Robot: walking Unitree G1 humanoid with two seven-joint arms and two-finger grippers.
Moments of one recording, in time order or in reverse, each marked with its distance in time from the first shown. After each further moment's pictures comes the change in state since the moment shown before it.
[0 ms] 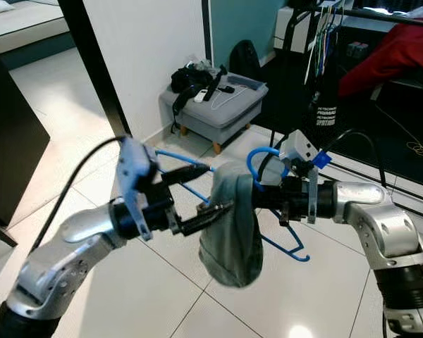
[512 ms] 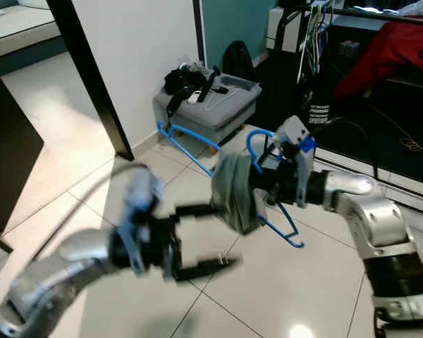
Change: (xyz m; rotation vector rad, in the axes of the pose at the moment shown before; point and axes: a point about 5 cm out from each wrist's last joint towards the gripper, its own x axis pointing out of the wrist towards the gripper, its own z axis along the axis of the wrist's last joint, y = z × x) left arm -0.011 -0.021 0.019 -0.135 -0.124 -0.197; right arm 0.004 -0.015 0.002 -0.001 0.017 -0.159
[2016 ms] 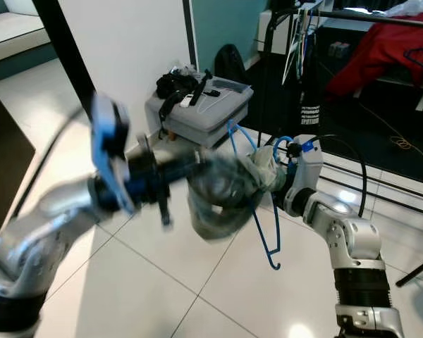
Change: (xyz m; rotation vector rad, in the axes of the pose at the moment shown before) left arm -0.004 0.010 0.002 0.075 0.162 -0.003; right arm 0.016 -0.015 -0.043 0.458 -0.045 -0.558
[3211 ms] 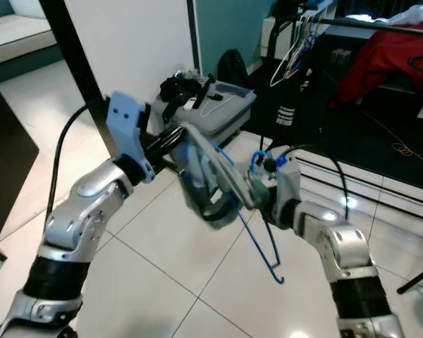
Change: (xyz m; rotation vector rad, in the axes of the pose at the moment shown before) left arm 0.025 0.085 0.023 0.023 -0.176 0.643; right arm 0.000 0.021 -0.023 -0.198 0.145 0.109
